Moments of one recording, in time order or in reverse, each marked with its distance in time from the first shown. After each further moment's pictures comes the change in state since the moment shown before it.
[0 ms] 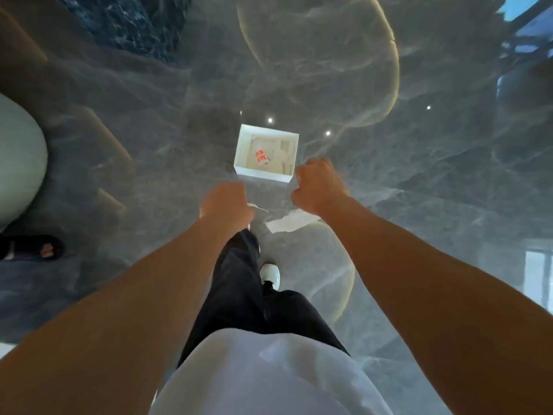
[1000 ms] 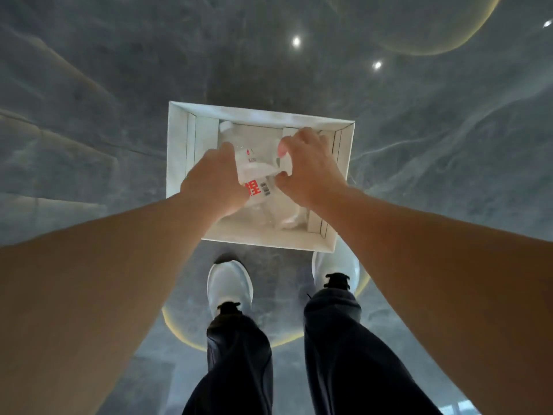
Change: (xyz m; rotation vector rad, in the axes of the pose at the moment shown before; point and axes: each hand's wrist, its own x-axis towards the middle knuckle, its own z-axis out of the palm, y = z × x) left_hand 0.631 -0.050 0.298 -0.019 -0.185 -0.131; right_hand 0.575 0.175 0.395 0.315 -0.158 -0.009
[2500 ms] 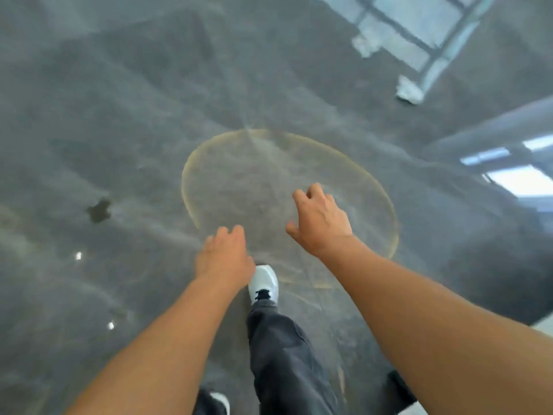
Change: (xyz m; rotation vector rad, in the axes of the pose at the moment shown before) left_hand -0.790 0.123 0.416 1.572 -0.446 1.559; right_hand -0.983 0.018 0.281 0.984 0.831 1.754
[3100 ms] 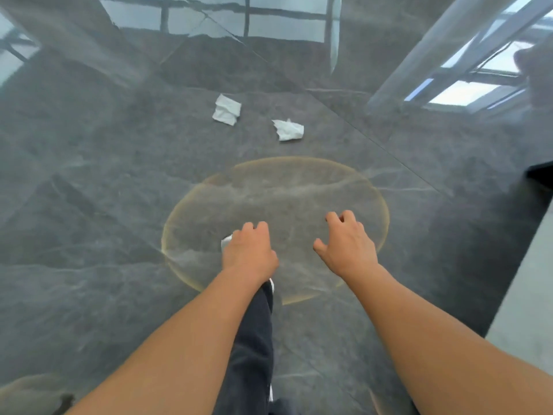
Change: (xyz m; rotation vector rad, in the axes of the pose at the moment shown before) left_hand 0.174 0.360 -0.090 0.333 -0.072 0.441; right_hand 0.091 0.285 -0.136 0.291 0.080 0.604
